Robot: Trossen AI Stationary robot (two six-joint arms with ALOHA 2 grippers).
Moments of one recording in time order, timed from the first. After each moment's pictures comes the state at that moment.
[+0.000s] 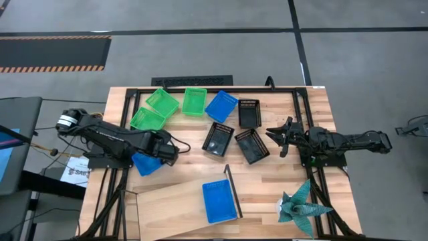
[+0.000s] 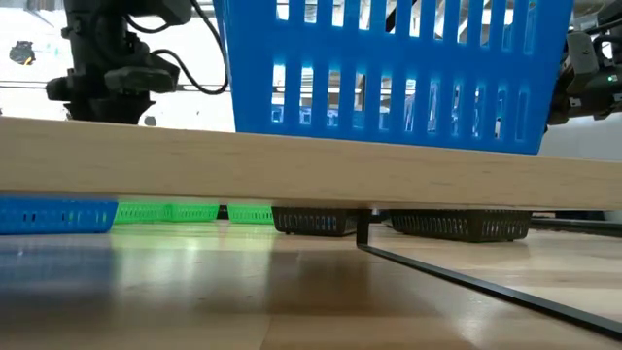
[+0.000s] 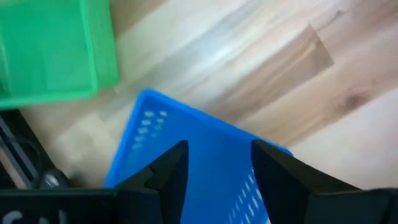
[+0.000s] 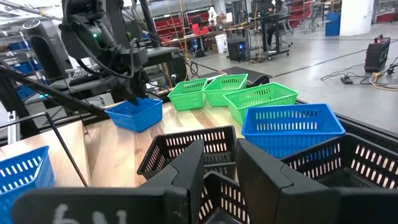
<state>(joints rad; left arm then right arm) -0.19 1.34 0.90 -1.10 -0.29 -1.18 0.02 0.11 0.01 0.05 0.34 0.21</state>
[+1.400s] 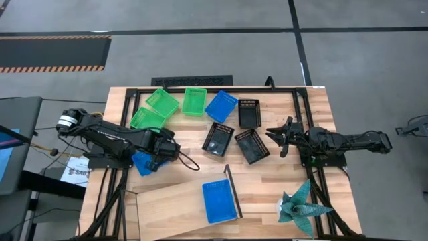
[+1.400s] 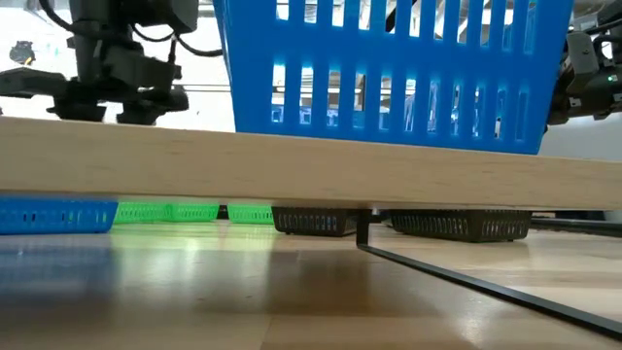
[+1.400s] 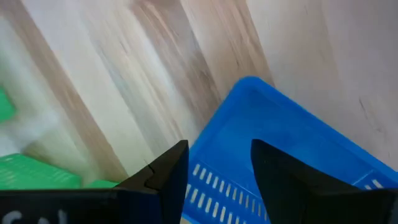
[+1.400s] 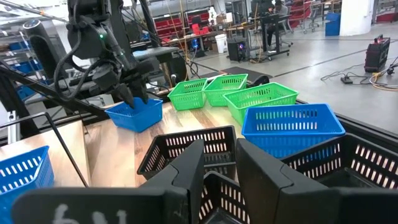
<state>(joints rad) -0.16 1.34 0.86 -1.03 -0.20 0.25 0.02 0.11 0.01 0.05 0.34 0.21</state>
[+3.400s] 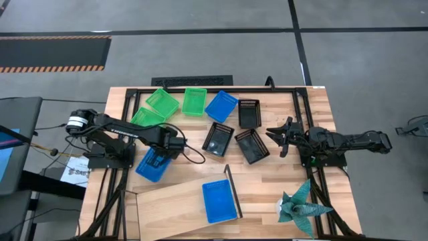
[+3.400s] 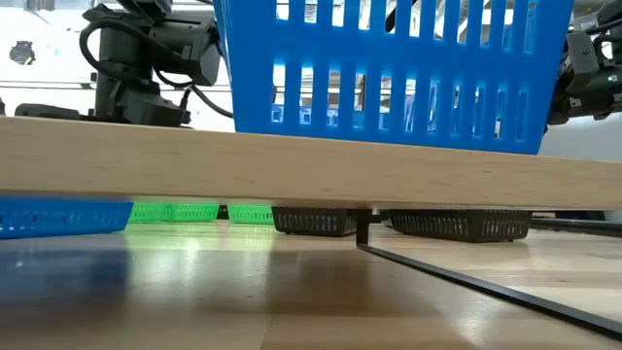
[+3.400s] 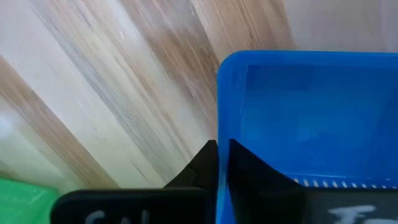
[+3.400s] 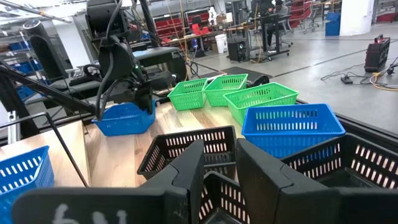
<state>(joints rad) -0.03 1.48 0.85 -0.99 -0.14 0.40 0.02 0.11 0.01 0.05 0.34 0.21</state>
